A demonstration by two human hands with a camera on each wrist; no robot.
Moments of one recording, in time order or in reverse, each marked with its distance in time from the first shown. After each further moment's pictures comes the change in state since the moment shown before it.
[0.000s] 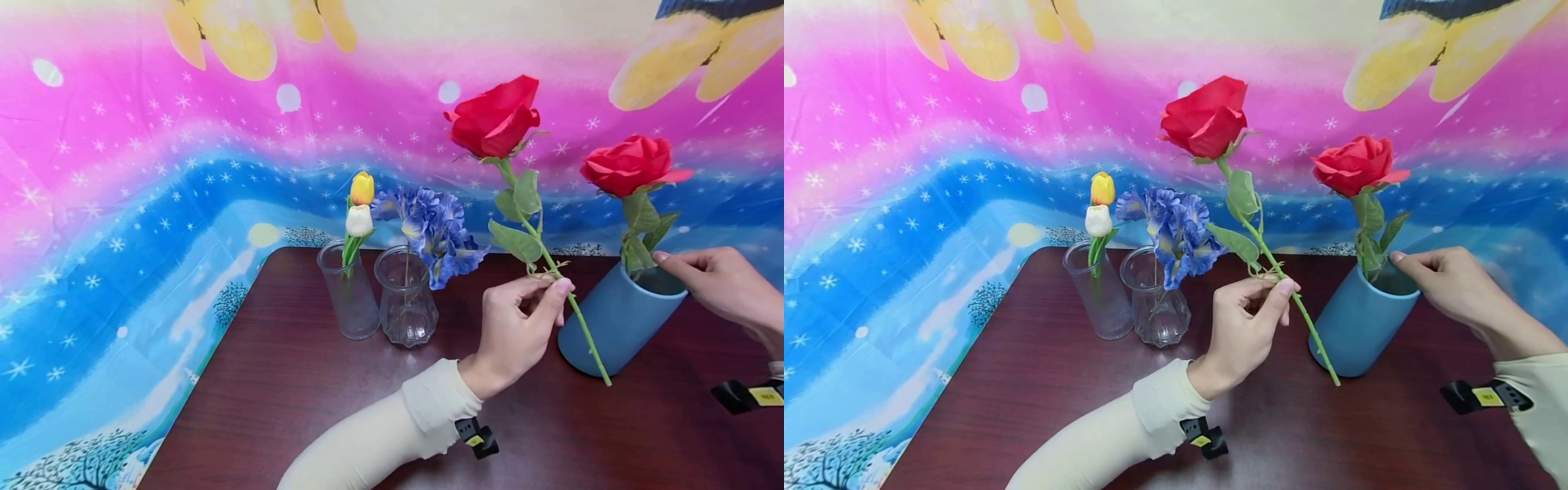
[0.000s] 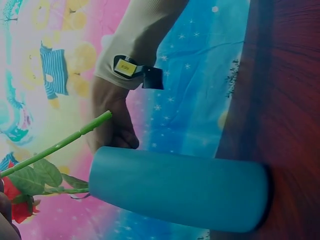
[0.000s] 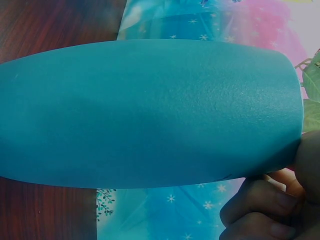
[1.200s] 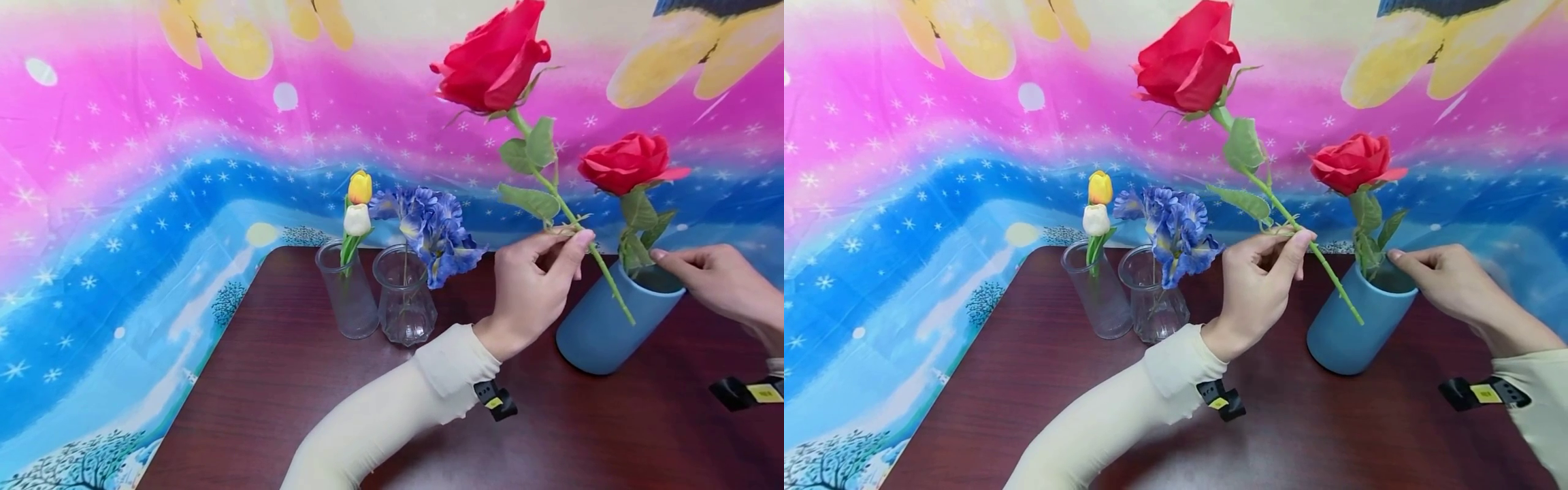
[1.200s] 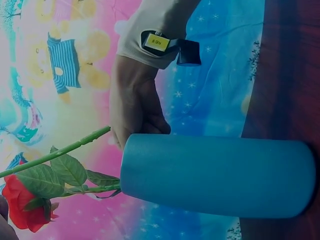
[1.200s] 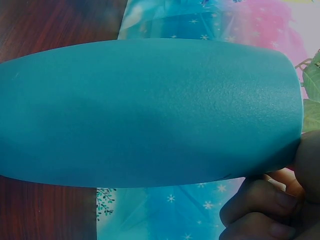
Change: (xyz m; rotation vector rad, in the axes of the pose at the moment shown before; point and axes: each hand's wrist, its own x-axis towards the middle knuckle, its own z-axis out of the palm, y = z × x) left_hand 0.048 0.010 0.008 0.064 0.032 0.060; right_hand 0.001 -0.002 0.000 -0.006 -0.011 0.011
